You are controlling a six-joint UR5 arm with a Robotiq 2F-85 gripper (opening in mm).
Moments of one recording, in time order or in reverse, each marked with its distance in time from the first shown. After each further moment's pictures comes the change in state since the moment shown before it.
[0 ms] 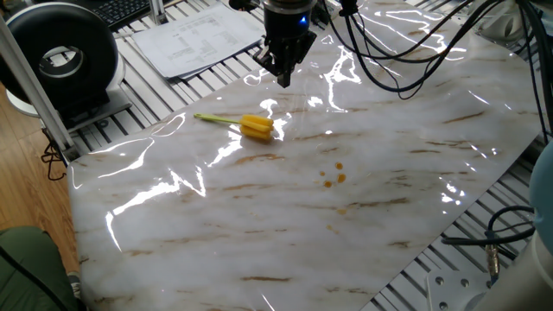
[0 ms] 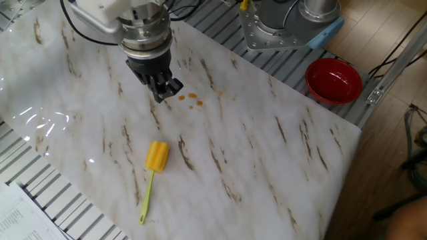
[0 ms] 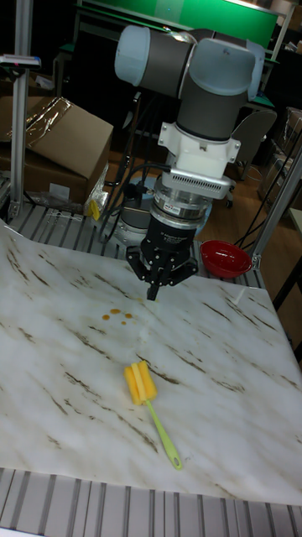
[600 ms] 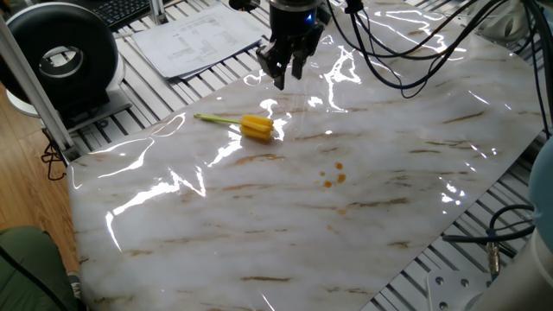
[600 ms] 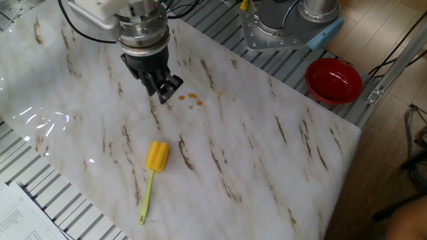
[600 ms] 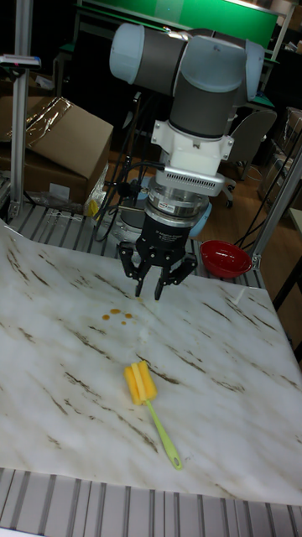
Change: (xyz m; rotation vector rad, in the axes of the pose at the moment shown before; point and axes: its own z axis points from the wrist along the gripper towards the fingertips) arm 0.001 -0.009 -0.001 -0.009 0.000 -0.032
